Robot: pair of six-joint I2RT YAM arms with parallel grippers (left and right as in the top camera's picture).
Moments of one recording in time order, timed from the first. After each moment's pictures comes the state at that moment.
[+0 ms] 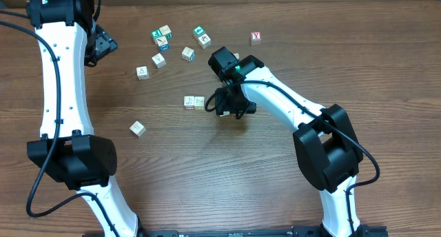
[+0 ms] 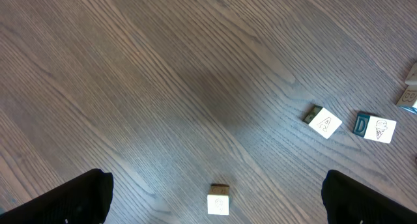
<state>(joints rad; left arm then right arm) 0.10 2.06 2.29 -1.59 -0.34 -0.69 0.60 2.15 1.70 -1.02 -0.02 0.54</state>
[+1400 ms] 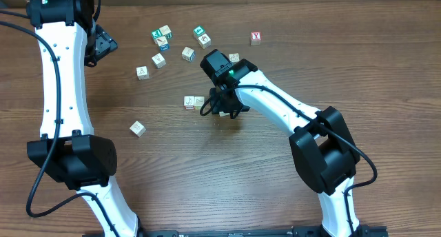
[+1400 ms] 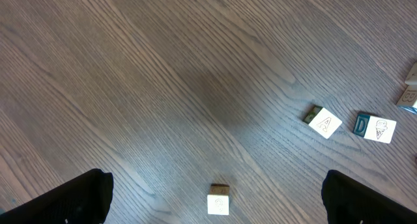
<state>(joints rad) 0.10 2.06 2.29 -1.59 -0.34 -0.69 0.64 2.15 1.70 -0.95 0.04 0.54</state>
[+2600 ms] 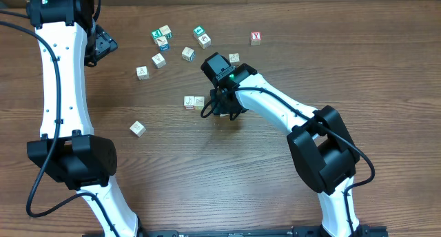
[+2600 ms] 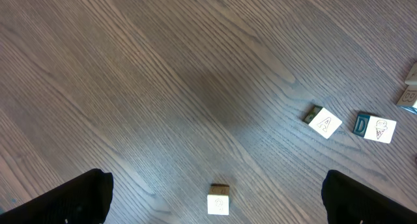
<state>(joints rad) 0.10 2.06 2.29 -1.59 -0.34 -0.69 0.64 2.15 1.65 -0.86 0.05 0.54</state>
